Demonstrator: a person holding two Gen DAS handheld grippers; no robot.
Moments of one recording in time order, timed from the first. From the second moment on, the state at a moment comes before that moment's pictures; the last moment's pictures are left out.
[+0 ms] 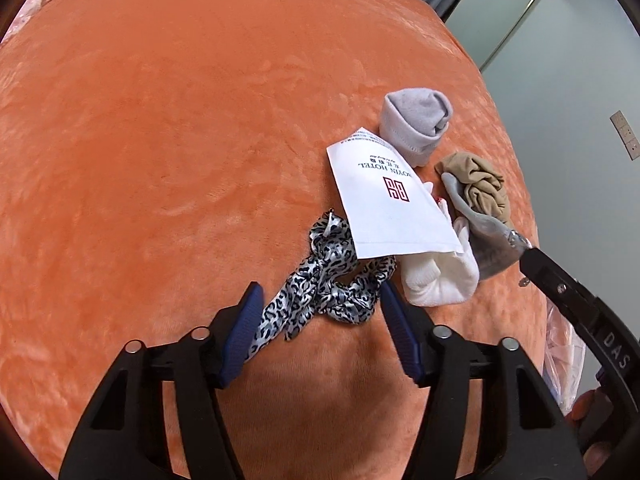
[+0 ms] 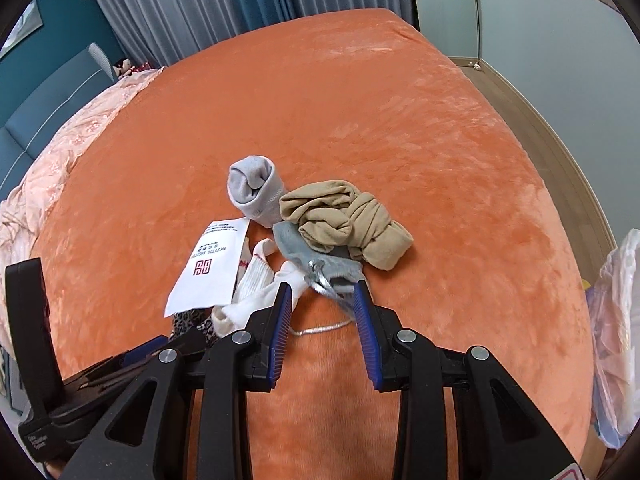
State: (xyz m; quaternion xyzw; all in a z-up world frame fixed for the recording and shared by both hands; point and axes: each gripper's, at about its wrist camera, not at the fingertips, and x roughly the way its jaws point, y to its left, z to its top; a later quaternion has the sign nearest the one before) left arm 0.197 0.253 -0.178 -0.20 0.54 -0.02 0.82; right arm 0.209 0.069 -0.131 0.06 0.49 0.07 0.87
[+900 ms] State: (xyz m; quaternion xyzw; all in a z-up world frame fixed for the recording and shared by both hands) left arm 0.164 0.211 -0.138 -0.19 0.51 -0.06 0.84; right arm 0.167 0.051 -0.089 0.10 0.45 0.09 0.88
